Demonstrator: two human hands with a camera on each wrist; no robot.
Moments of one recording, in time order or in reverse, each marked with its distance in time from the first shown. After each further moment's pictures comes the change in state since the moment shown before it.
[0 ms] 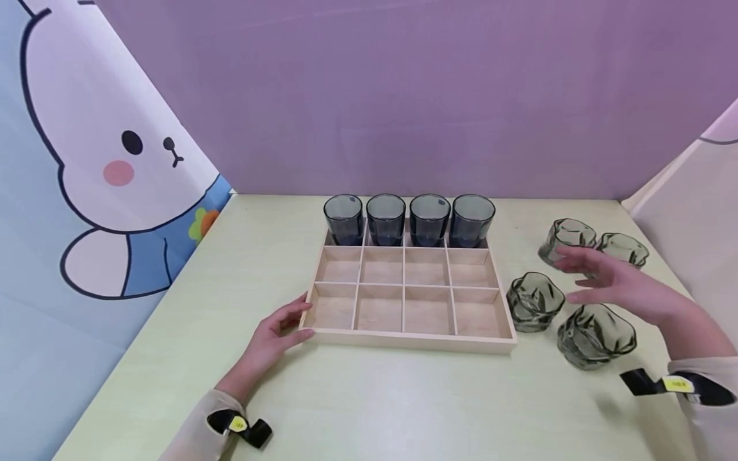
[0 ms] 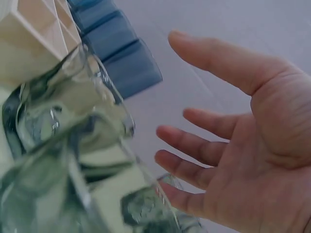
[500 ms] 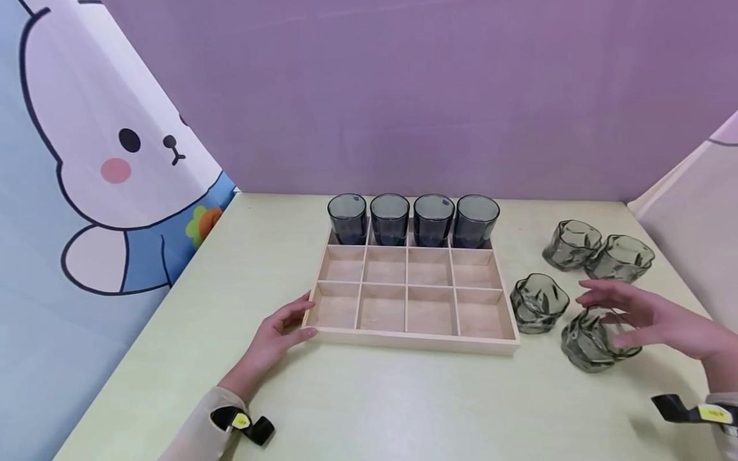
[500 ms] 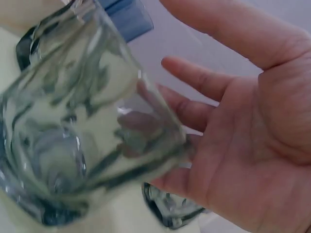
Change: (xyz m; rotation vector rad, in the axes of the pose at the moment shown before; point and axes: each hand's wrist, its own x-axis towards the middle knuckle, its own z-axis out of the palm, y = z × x) left_hand 0.001 -0.001 -0.003 -0.025 -0.012 -0.001; right_hand -0.043 0.032 -0.010 0.192 -0.246 -0.215
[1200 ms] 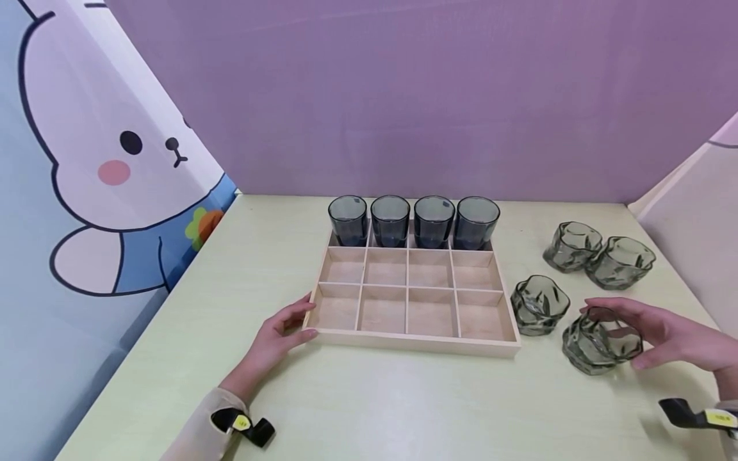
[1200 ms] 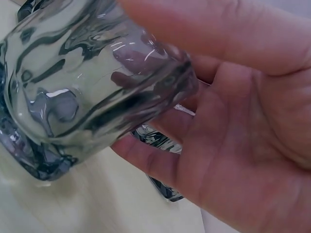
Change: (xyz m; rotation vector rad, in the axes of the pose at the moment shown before) left_hand 0.001 0.002 0.000 -0.008 -0.002 0.006; right_hand -0.016 0.026 -0.005 0.098 -0.127 -0.177
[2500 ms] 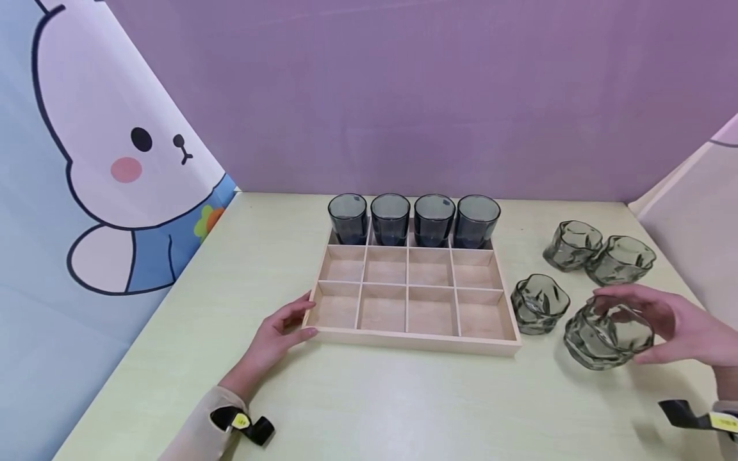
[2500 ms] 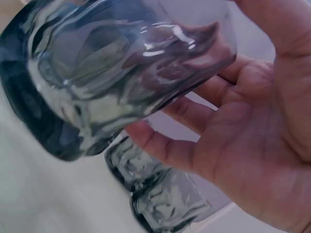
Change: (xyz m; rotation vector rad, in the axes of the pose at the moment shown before) left_hand 0.000 -0.001 0.000 0.000 0.003 -0.001; right_hand 0.025 -0.030 0.003 -0.023 0.073 -0.145
